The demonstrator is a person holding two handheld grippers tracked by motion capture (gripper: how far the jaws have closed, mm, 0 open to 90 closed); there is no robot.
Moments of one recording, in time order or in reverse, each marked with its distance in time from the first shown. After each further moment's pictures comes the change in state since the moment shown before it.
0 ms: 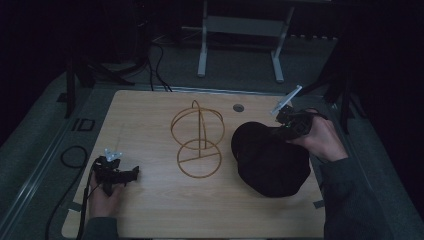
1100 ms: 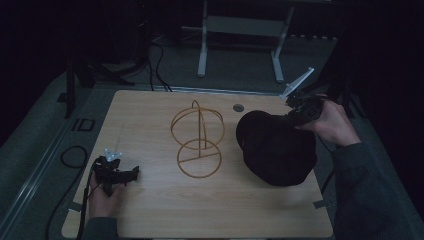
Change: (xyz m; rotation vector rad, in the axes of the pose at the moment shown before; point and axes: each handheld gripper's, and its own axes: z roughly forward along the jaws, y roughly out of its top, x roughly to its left) left arm 0.000 0.000 0.000 0.000 0.000 0.000; right arm -0.027 0.010 -0.032 -0.020 0.002 -0.006
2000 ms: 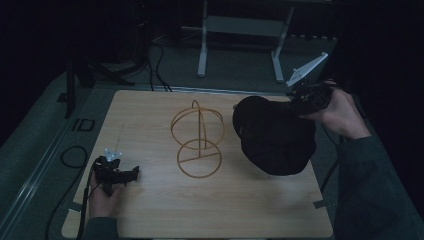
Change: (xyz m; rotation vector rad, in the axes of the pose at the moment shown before) left arm 0.000 0.000 0.000 0.002 0.000 0.002; right arm 0.003 0.014 -0.039 -0.119 -0.037 -0.061
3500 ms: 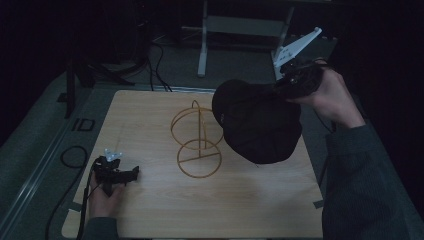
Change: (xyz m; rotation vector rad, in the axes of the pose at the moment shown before) left arm 0.000 0.000 0.000 -0.001 0.000 -0.001; right arm 0.023 0.059 -0.029 -0.126 0.011 -0.133
